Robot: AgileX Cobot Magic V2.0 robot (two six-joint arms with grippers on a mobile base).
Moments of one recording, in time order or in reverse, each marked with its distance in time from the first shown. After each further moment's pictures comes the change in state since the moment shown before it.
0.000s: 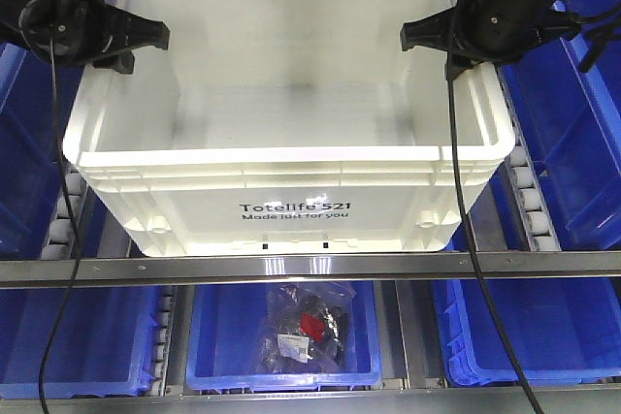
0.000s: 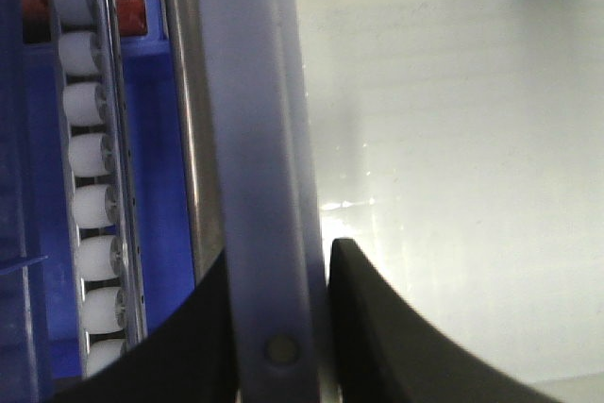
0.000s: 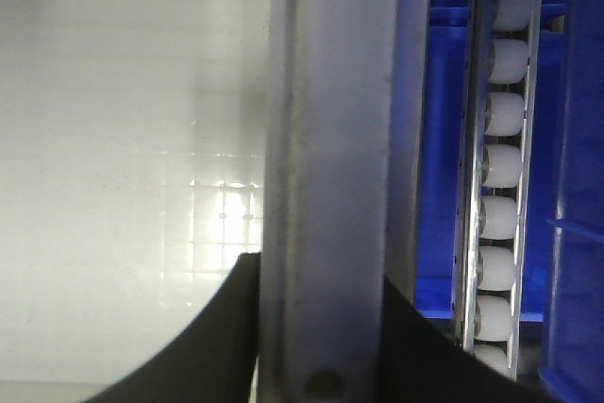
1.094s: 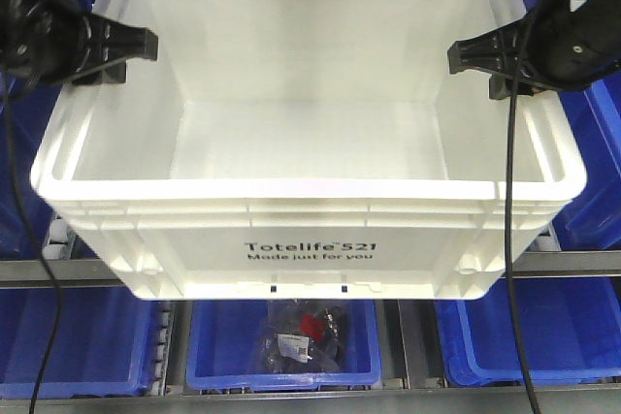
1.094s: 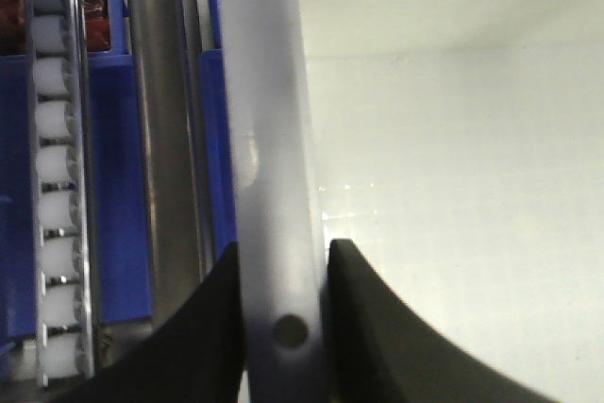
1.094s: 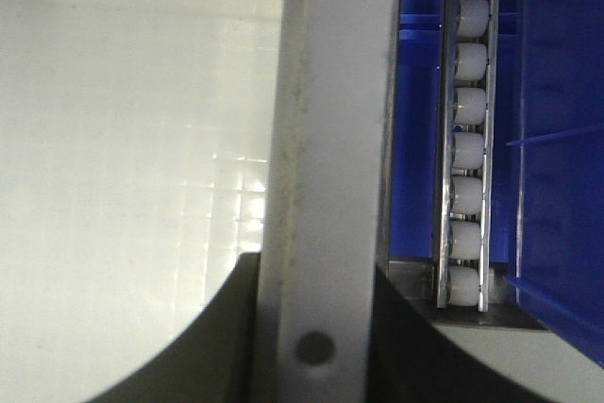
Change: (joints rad) left arm -0.090 -0.296 0.252 0.011 -0.068 -0.118; right arm 0.025 -0.360 0.310 0.011 -0.049 -0.004
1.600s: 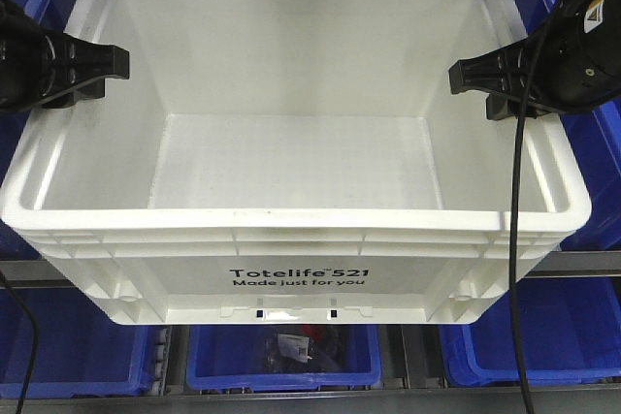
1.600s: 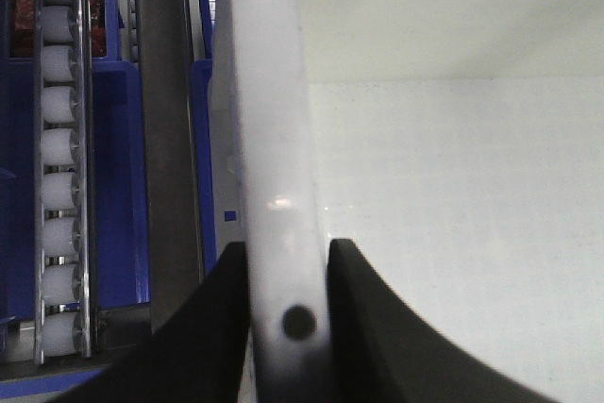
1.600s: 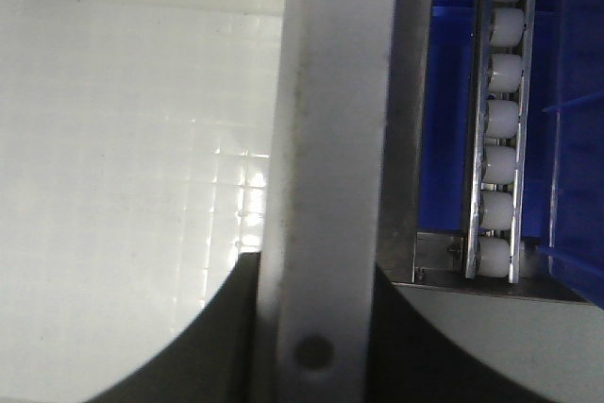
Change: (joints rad) left arm -0.002 -0.110 0.082 0.000 -0.021 -0.018; right arm 0.008 -0.051 0.063 0.044 0.000 -0.003
